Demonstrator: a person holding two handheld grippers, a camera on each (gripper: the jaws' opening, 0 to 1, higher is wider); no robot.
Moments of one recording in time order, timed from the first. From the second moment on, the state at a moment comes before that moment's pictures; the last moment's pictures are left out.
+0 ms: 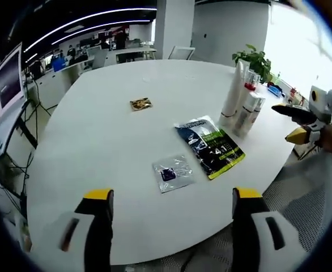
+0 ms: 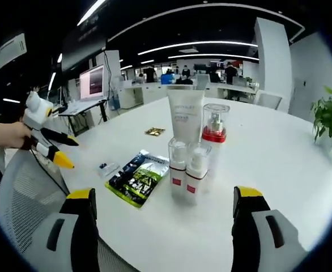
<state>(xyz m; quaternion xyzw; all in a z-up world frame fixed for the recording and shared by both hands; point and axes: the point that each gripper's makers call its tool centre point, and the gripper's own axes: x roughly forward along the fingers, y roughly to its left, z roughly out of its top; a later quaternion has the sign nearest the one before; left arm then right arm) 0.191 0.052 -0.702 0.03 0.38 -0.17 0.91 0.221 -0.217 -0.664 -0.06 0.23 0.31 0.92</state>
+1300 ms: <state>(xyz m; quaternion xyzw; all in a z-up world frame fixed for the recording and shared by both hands) 0.292 0.021 -0.707 0.09 0.41 -0.21 0.88 0.221 -0.222 -0.674 -0.07 0.25 0.30 0.92</state>
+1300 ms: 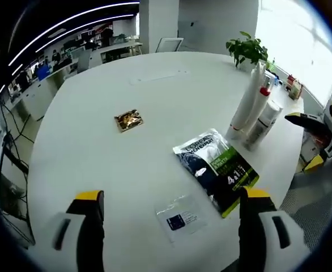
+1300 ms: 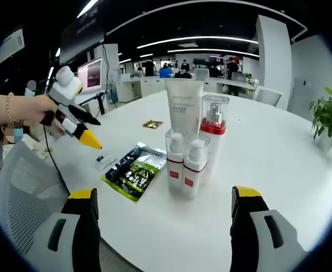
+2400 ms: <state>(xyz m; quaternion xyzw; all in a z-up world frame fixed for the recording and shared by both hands) 0.397 0.026 -0.744 -0.01 0.44 -0.08 0.89 0.221 -0.232 -0.688 -0.06 0.29 0.28 0.92</state>
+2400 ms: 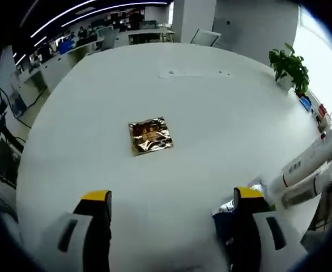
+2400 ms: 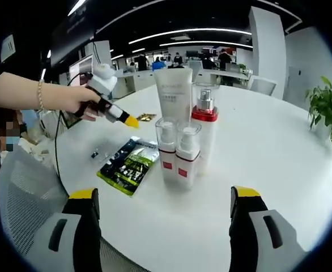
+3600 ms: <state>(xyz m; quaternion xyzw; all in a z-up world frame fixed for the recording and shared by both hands) 0.473 0.036 -0.762 0.03 0.43 -0.03 0.90 0.219 -0.240 -0.699 -0.05 0.31 0.26 0.91</state>
